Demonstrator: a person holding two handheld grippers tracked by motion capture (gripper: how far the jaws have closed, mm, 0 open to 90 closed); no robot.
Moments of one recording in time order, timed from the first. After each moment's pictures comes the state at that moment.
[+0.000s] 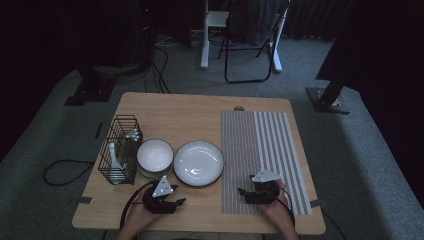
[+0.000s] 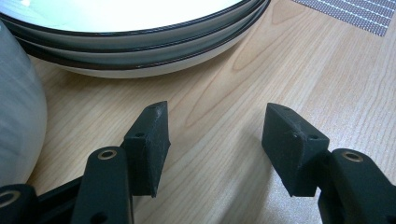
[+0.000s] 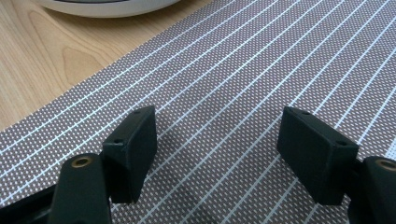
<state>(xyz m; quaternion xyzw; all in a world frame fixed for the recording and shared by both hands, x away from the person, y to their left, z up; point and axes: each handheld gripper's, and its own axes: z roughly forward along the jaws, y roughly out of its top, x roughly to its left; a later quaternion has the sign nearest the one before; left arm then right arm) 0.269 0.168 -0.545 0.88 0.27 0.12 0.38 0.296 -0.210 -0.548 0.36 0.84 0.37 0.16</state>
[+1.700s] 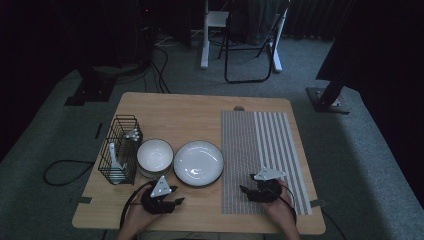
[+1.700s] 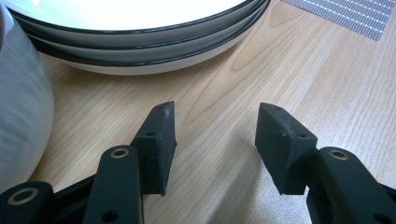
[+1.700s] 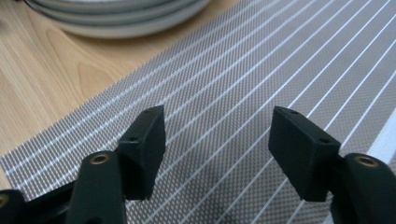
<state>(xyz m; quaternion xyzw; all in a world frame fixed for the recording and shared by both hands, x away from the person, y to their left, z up) 0.266 0.171 -0.541 0.87 0.28 0.12 0.39 0.294 -0.213 -0.530 0.36 0.84 0.38 0.16</state>
